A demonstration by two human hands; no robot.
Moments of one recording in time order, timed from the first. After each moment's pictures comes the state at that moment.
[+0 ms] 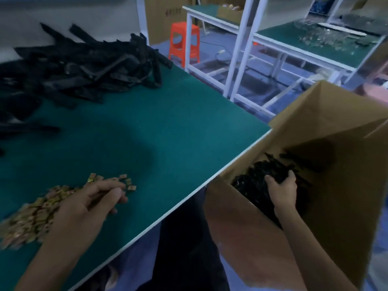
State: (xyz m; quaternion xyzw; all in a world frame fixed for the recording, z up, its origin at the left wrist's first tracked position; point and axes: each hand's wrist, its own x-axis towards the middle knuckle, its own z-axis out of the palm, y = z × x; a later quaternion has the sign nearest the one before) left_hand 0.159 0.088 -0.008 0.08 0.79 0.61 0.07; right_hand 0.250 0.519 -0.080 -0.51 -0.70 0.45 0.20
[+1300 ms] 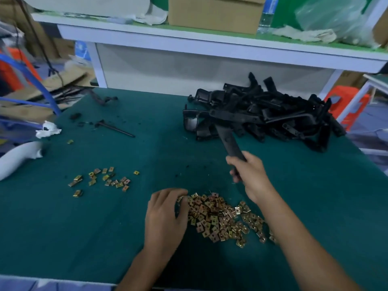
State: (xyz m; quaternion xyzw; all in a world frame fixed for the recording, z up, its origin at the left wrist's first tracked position) left_hand 0.173 -0.036 -0.041 -0.13 0.89 0.33 -0.29; right_hand 0.006 0.130 0.023 -0.01 -0.75 0.65 -0.12
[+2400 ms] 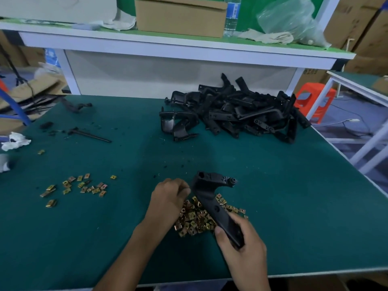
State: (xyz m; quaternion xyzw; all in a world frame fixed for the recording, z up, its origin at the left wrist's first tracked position) left_hand 0.123 -0.010 -0.009 -0.08 0.93 0.35 -0.10; right_hand 0.186 0.197 -0.036 0.05 -0.83 0.54 0.10
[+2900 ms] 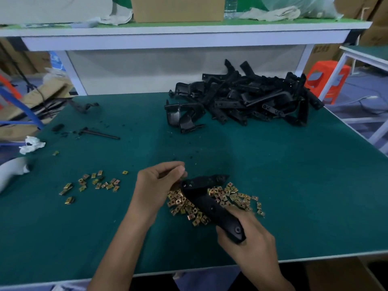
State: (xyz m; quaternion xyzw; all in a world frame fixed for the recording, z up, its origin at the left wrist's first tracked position) left_hand 0.156 -0.039 0.038 -0.14 0.67 0.72 -0.11; right_hand 0.195 0.191 -0.038 0.13 -0.89 0.42 0.13
